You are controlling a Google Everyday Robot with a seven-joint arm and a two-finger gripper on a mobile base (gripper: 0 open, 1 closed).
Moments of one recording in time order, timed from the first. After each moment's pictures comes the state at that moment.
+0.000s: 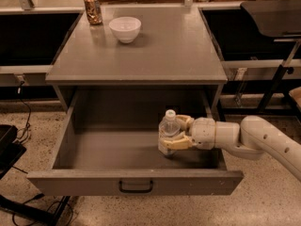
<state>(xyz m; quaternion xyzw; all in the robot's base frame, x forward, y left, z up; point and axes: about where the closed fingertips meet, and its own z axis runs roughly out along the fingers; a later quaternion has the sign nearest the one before) 0.534 -0.061 0.701 -0.47 0.59 0.39 0.53</state>
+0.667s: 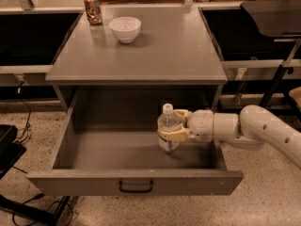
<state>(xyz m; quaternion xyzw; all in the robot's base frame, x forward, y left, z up) 0.544 -0.056 0.715 -0.48 0.62 0.37 0.51</state>
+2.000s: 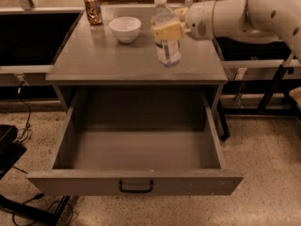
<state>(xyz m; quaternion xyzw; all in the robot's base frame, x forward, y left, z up) 0.680 -0.041 0.973 -0.45 0.65 0.30 0.53</state>
